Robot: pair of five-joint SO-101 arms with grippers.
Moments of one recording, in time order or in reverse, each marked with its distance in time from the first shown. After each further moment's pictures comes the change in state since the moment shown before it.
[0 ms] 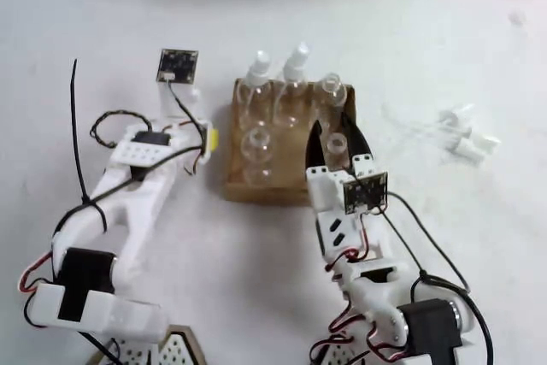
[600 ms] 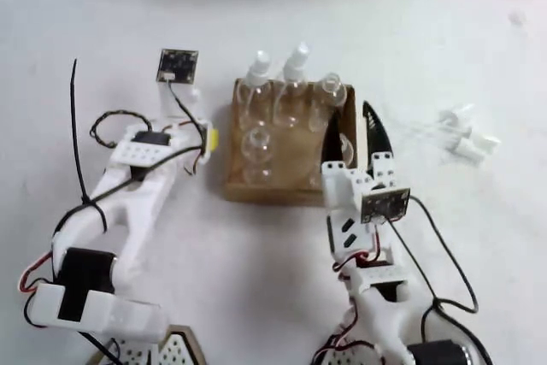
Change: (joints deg) left arm 0.0 0.0 0.0 0.0 0.0; right arm 4.0 -13.7 3.6 1.6 0.0
